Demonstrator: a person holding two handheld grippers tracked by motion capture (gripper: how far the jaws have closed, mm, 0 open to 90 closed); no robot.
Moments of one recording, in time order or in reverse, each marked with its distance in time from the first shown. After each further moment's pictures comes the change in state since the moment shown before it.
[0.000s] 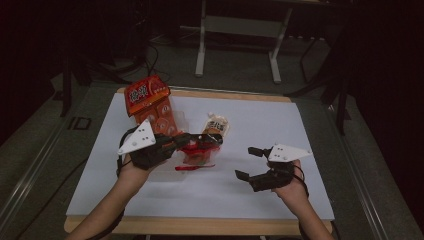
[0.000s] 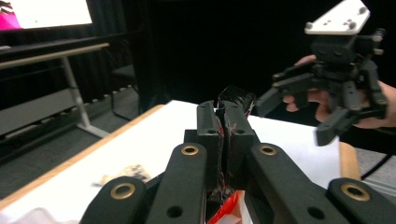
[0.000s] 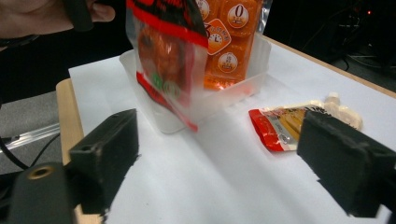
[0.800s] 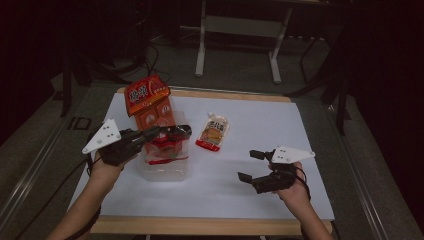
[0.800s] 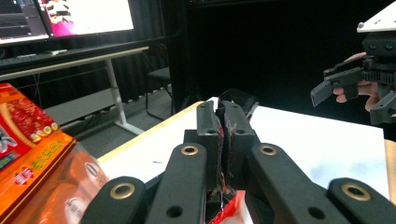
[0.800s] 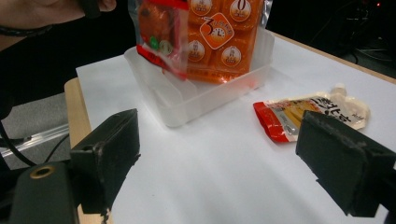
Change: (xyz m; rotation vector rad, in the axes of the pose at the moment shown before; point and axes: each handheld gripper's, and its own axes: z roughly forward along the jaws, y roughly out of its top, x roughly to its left) left arm 0.038 -0.024 -0.053 -0.025 0.107 -0.004; right arm -0.003 -0.009 -0.005 0.005 0.024 0.029
